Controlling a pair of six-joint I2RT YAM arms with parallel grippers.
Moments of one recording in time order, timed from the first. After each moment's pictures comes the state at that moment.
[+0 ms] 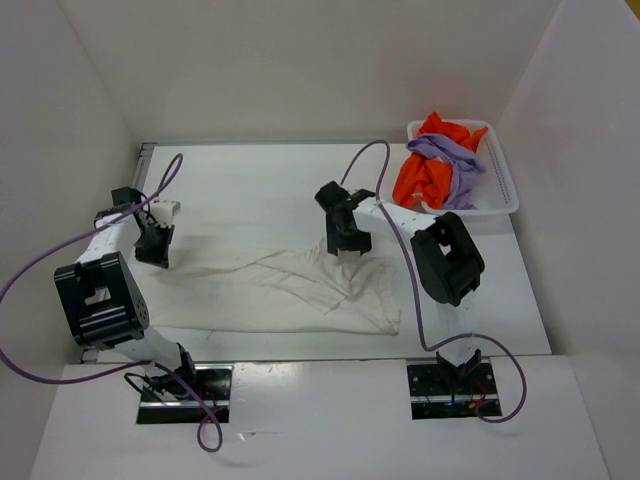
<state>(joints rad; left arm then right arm) 0.37 1.58 1.07 -0.76 0.16 0.46 0.64 2.00 1.47 -0.77 0.26 0.60</state>
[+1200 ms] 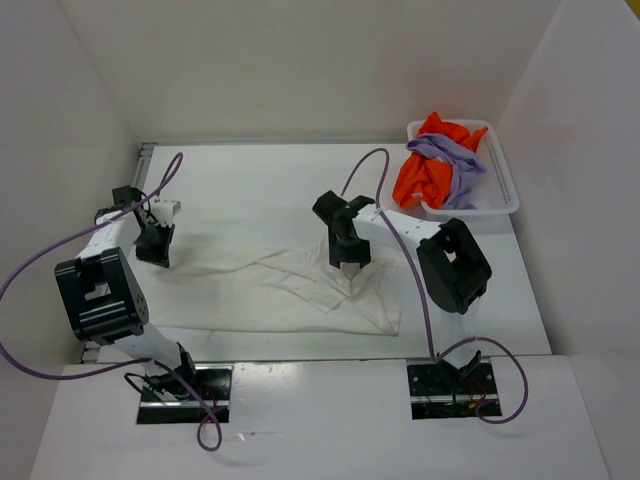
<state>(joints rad) 0.37 1.62 1.09 -0.77 0.17 0.46 0.69 1.92 1.40 -0.86 0.24 0.68</state>
